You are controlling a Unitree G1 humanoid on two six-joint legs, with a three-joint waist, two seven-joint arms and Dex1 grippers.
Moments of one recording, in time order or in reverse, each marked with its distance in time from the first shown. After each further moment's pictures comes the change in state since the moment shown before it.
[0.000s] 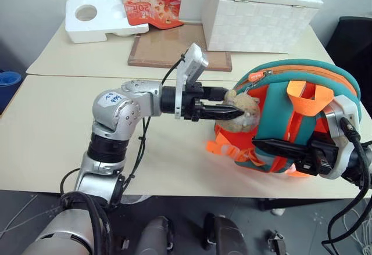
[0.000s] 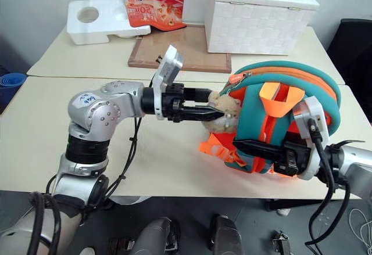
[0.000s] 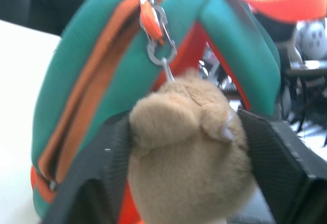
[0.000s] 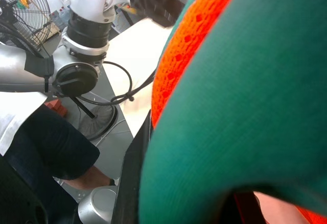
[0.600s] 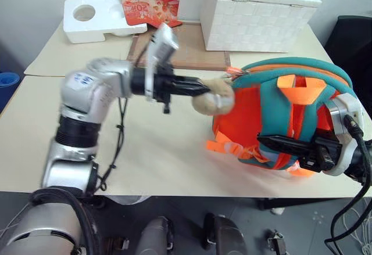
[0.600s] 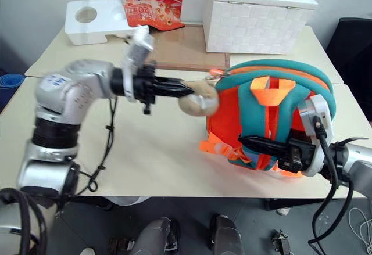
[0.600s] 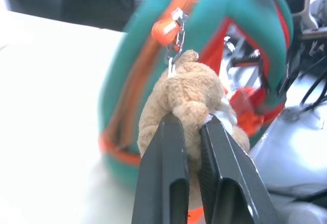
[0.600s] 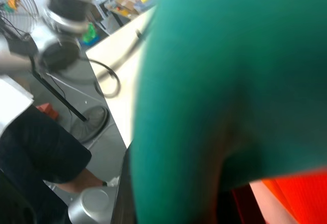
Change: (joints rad) left arm -0.135 0.314 -0.022 0.259 0.097 -0.230 -0.217; right arm 0.037 -0.015 -0.009 0.056 -0.086 -0.049 0.085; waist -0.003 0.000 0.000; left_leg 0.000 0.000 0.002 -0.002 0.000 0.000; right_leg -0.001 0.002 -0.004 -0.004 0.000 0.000
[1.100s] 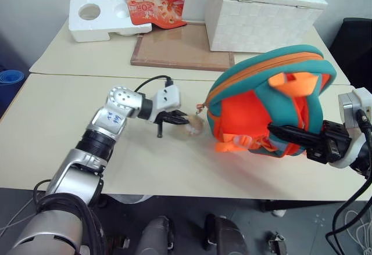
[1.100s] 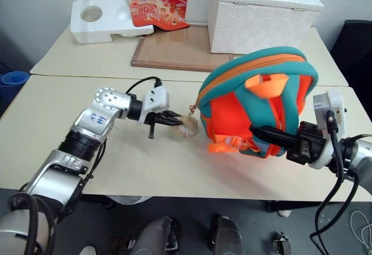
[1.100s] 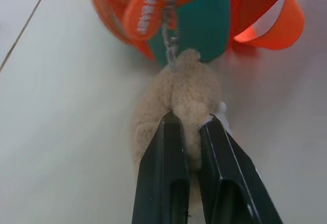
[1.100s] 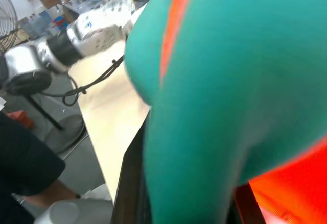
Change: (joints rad) left arm 0.182 -0.162 -0.221 0.236 0.408 -0.620 0.015; right arm -0.057 0.030 -0.019 0.064 -0.088 -0.049 0.022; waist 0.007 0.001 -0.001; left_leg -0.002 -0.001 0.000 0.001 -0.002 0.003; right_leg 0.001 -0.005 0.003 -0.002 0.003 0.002
